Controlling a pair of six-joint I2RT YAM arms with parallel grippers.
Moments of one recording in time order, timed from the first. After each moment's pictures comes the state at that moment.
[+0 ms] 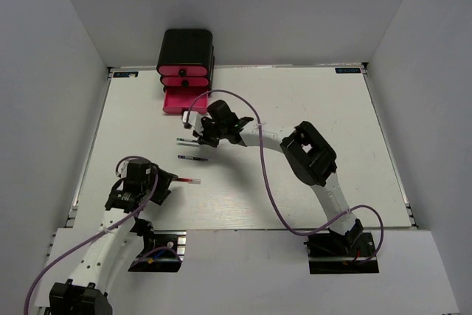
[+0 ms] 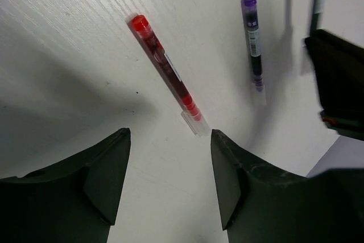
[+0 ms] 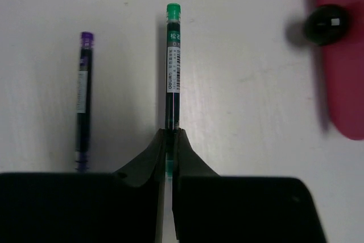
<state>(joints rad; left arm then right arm) -0.15 0.59 0.32 -0.61 0.00 -1.21 0.87 2.24 1.61 -0.06 -0.39 -0.50</state>
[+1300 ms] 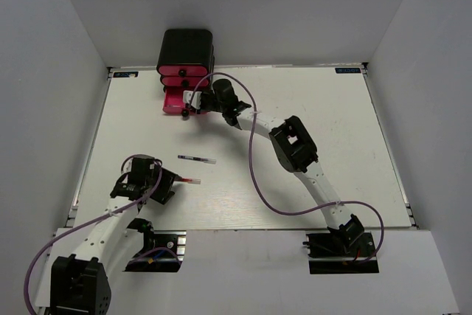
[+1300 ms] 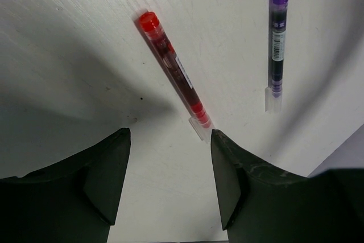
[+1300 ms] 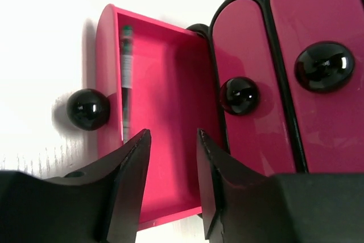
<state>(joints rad) -0.15 0.79 0.32 -0.50 0.06 -1.24 0.73 2.59 2.07 0.29 -0.45 -0.88</state>
